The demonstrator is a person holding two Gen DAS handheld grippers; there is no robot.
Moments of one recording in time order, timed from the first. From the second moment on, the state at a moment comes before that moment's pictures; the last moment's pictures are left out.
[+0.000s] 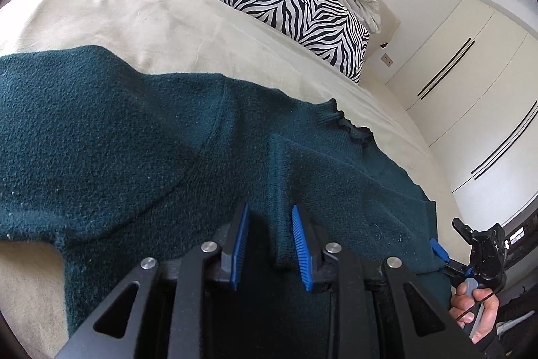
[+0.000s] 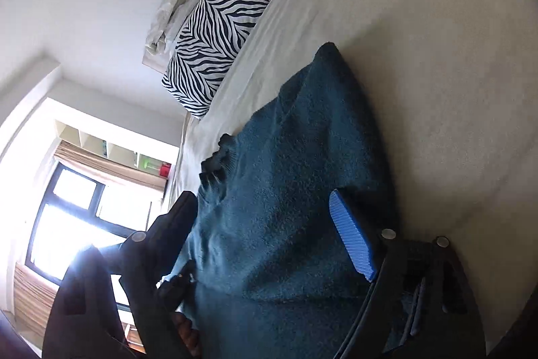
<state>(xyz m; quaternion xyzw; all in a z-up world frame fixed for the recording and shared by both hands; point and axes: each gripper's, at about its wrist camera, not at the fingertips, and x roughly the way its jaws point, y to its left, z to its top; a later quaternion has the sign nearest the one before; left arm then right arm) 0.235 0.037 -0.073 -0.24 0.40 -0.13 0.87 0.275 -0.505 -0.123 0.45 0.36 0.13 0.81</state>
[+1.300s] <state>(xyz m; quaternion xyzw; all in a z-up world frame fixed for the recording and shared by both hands) 0.214 -0.066 -0.039 0.02 0.39 -0.08 0.92 0.208 -0.407 -0.093 0.48 0.38 0.18 0.77</state>
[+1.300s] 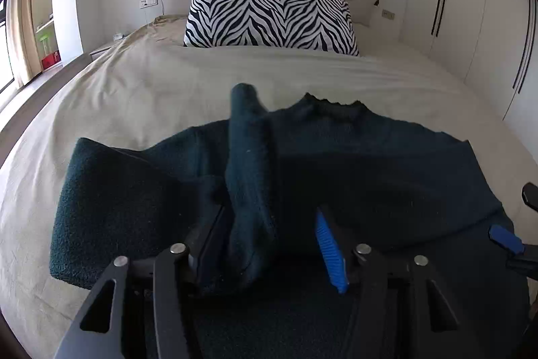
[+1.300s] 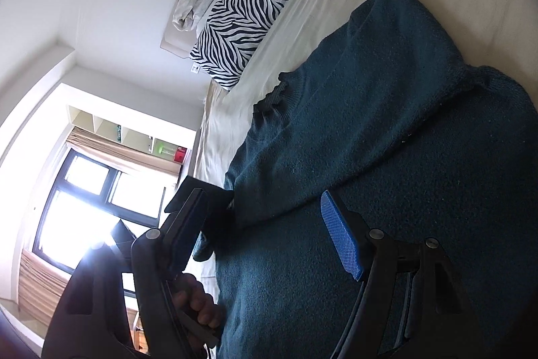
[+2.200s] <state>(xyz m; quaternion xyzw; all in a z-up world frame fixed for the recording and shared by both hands) 0.191 0.159 -0.005 -0.24 0.33 -0.07 0.91 0.329 -0.248 -0.055 0.20 0.46 0.17 0.85</state>
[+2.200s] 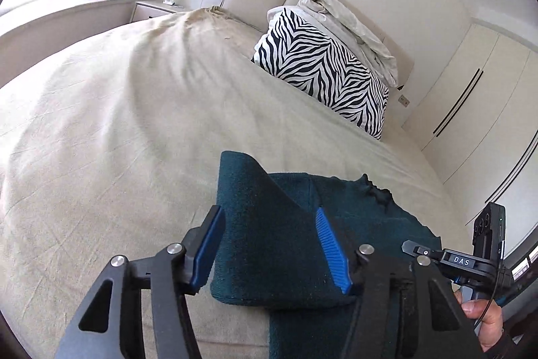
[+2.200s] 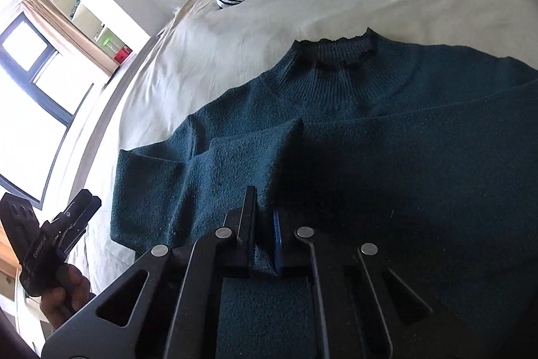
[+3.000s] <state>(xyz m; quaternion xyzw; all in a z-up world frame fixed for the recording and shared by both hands) 0.226 0.114 -0.004 -0.18 0.36 -0.09 0.91 0.315 -0.396 -0.073 0.27 0.44 0.09 0.85</state>
